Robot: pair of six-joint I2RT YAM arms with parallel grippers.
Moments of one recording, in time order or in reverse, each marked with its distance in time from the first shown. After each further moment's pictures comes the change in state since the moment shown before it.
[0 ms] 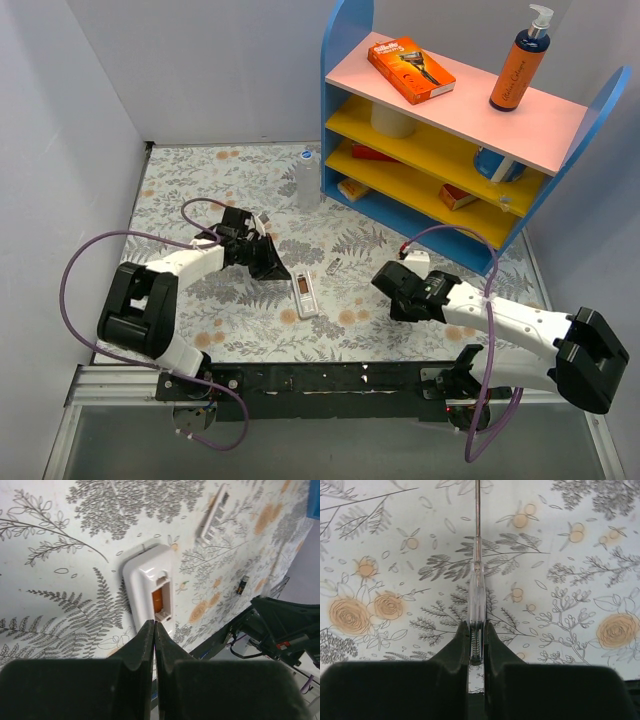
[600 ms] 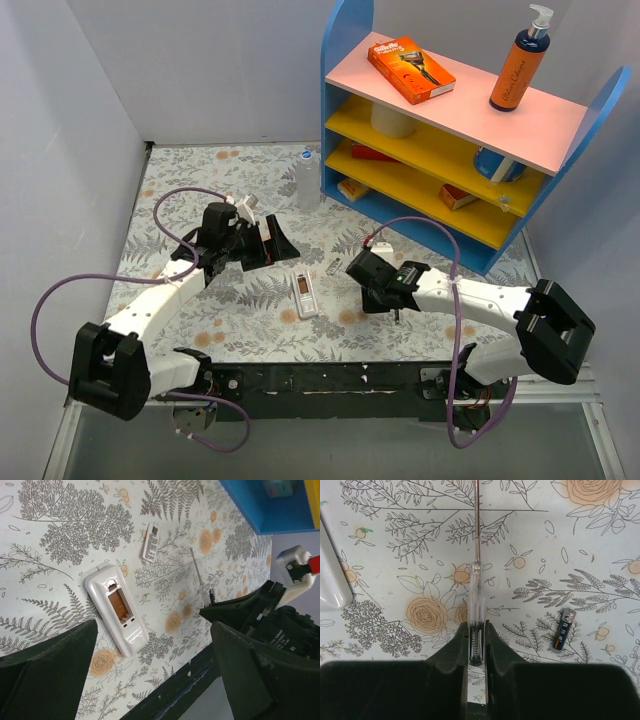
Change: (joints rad) left arm -0.017 -0.323 -0.026 0.043 -0.082 0.020; right arm 0.042 0.214 0.123 0.208 -0.145 -0.167
